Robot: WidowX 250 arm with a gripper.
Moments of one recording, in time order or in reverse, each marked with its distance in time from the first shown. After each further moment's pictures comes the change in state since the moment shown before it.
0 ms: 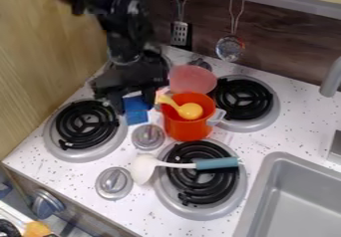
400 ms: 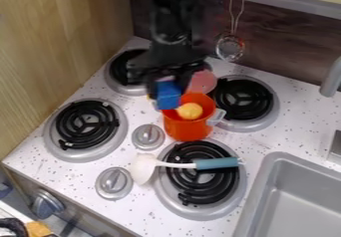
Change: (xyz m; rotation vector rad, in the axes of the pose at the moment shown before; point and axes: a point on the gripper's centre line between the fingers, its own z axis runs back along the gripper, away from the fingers) arm 0.001 -0.049 0.021 0.065 -0.015 0.005
